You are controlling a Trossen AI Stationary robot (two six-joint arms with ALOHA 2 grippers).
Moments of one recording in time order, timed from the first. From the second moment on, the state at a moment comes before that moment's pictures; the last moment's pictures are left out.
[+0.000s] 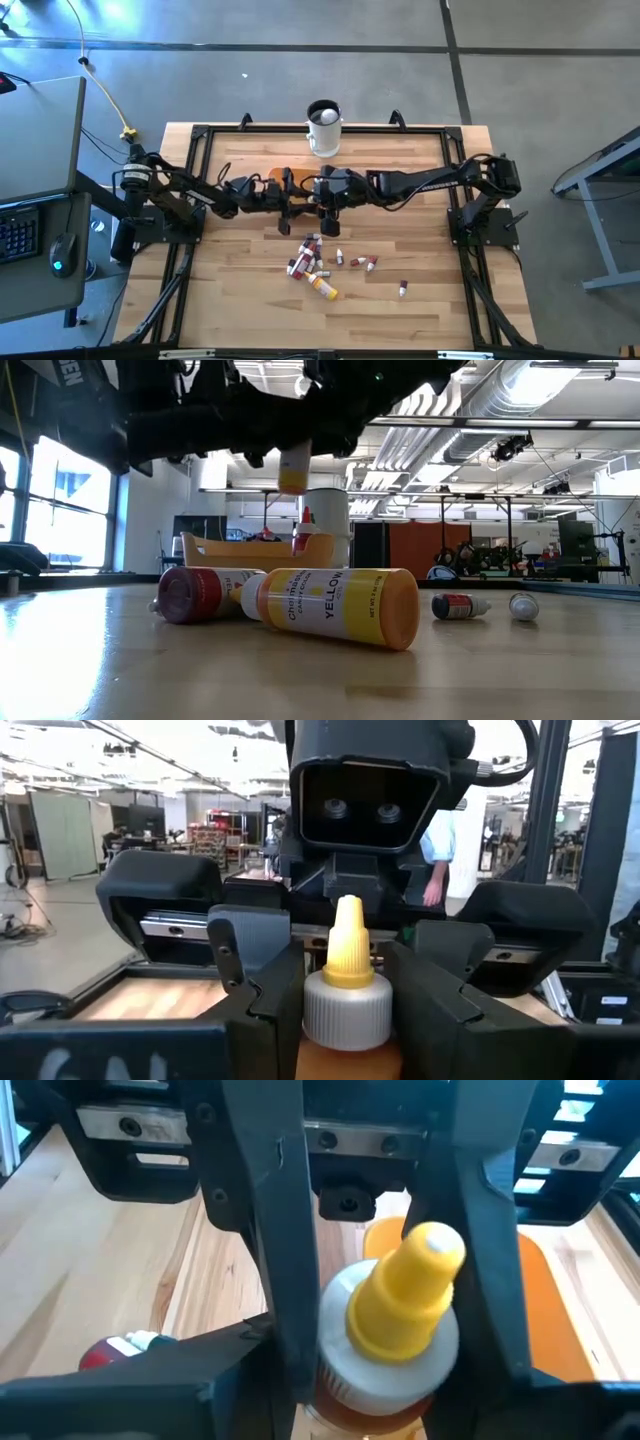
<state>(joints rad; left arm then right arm) 0.05 1.59 0.46 1.38 0.05 -0.03 -0.03 1.73 1.25 -0.07 0.00 -0.03</state>
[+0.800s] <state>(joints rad) 0.05 1.58 0.46 1.23 0.01 -0.04 -0.03 1.73 1.25 -0.18 0.03 0.02</state>
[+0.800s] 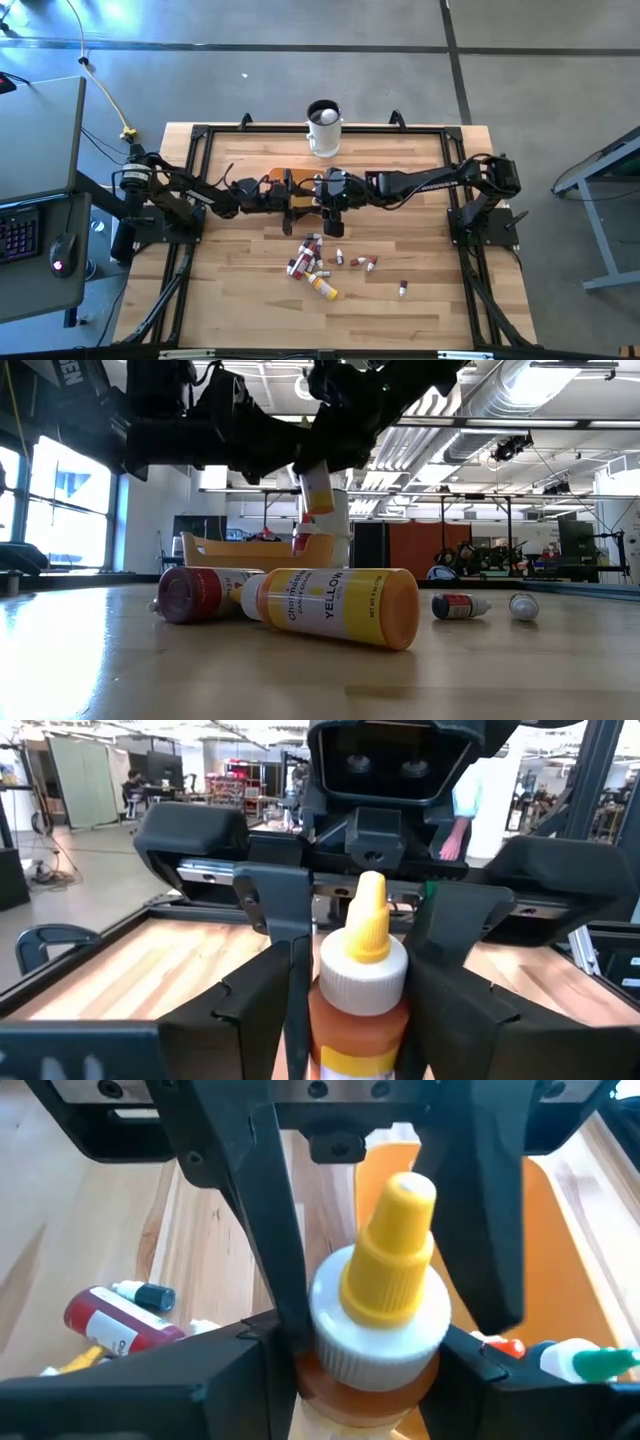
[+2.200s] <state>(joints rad) 0.04 1.56 0.46 1.15 -0.12 -0.05 0.08 1.73 1.25 -0.57 0.20 0.18</state>
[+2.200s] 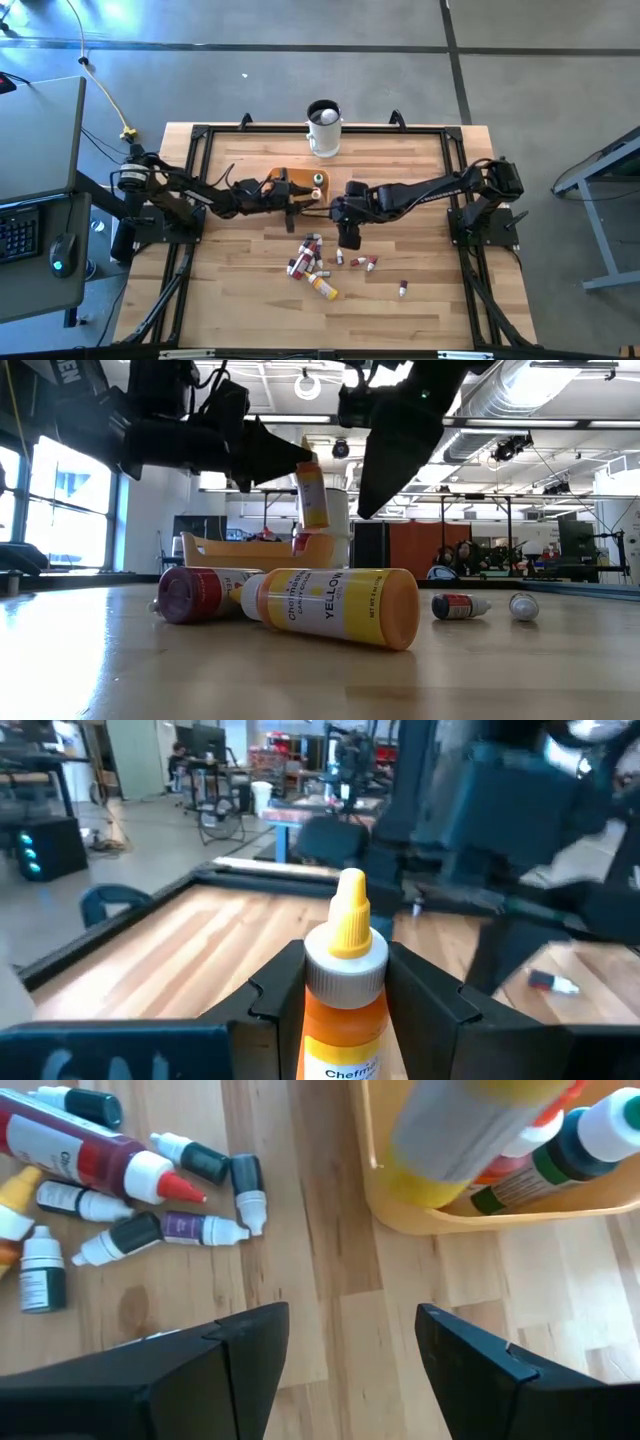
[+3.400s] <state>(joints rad) 0.05 1.58 0.46 0.93 -0.22 -0.03 0.08 1.73 1.25 -0.57 0.23 0.18</state>
